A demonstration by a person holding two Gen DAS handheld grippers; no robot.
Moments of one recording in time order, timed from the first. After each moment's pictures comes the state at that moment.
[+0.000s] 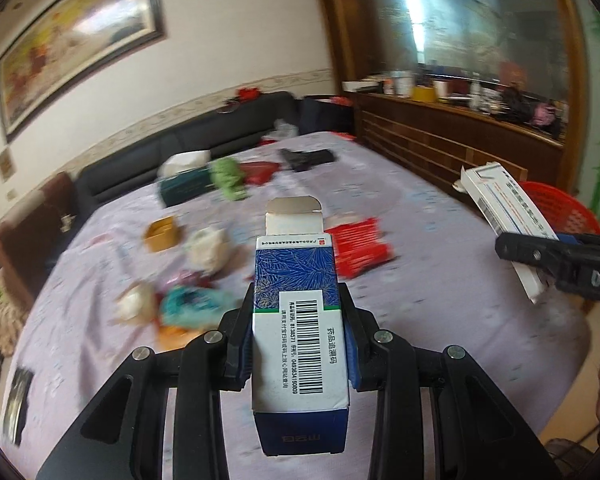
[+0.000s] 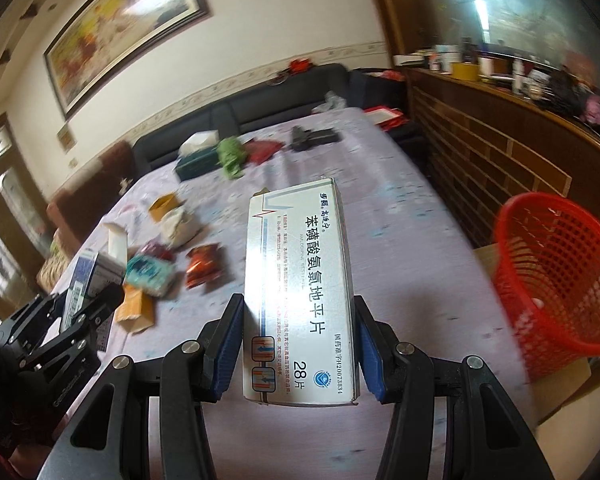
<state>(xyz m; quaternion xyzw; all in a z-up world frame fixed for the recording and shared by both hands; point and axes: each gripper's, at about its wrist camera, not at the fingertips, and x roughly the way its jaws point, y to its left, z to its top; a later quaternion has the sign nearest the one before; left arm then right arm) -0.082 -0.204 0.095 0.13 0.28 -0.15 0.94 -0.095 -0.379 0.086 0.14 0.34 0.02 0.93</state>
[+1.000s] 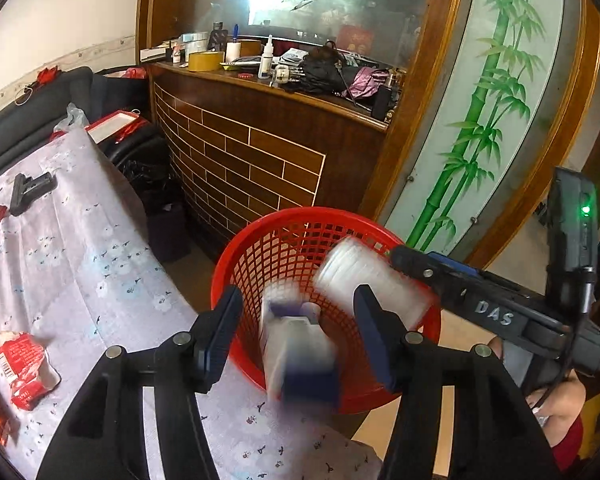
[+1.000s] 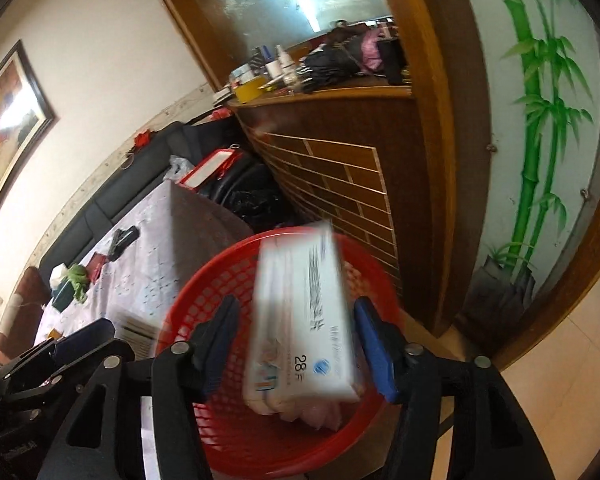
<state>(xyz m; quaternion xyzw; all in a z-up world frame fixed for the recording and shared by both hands) -0.050 -0.490 0.092 0.10 0.38 -0.44 0.81 -0.145 -0.651 0.073 0.28 0.31 -0.19 0.89</state>
